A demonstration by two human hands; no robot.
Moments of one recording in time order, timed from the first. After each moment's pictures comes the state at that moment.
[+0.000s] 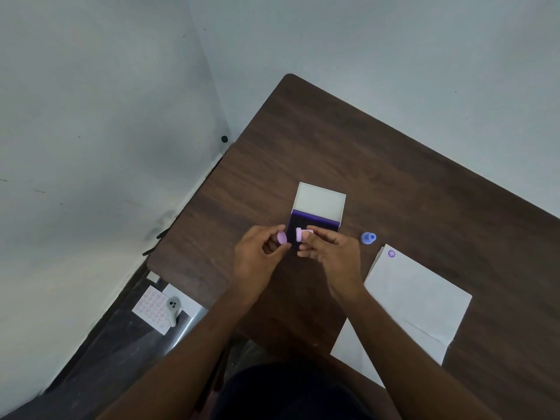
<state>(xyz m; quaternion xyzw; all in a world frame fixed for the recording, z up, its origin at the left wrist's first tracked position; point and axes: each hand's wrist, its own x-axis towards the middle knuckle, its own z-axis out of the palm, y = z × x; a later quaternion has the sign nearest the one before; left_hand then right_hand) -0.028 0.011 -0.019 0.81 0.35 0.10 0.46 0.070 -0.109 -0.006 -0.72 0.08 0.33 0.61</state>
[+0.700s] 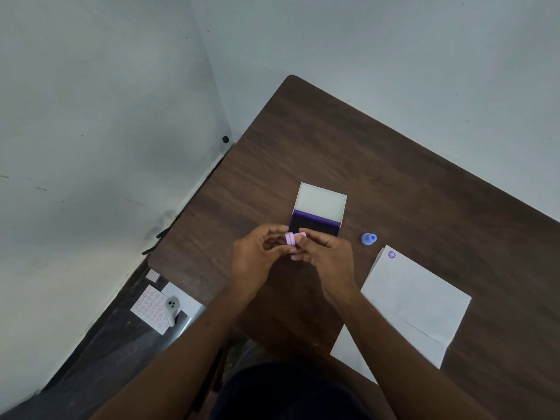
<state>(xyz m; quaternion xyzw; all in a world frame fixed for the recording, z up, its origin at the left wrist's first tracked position) -0.025 0.016 -0.010 0.78 0.34 0.05 0.52 0.058 -0.106 0.000 -0.72 0.07 0.34 0.60</state>
